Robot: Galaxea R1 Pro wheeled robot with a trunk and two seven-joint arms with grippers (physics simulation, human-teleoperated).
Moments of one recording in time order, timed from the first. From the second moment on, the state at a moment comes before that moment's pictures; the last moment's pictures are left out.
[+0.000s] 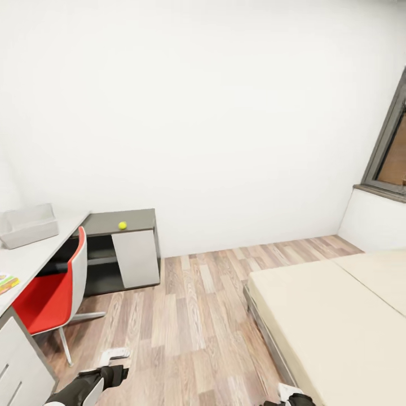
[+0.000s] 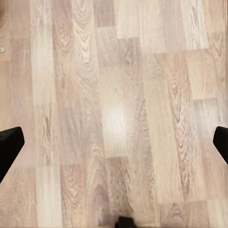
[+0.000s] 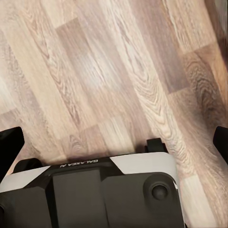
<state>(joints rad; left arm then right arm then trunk) -0.52 0.10 0.07 -0.24 0.01 0.17 -0.01 -0.37 0.04 -0.20 -0.40 -0.03 0.45 0.00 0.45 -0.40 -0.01</state>
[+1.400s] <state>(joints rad) -0.52 0.10 0.21 -0.24 0.01 0.18 -0.01 -0.37 0.03 -0.20 -0.40 -0.03 0.45 0.00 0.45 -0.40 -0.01</state>
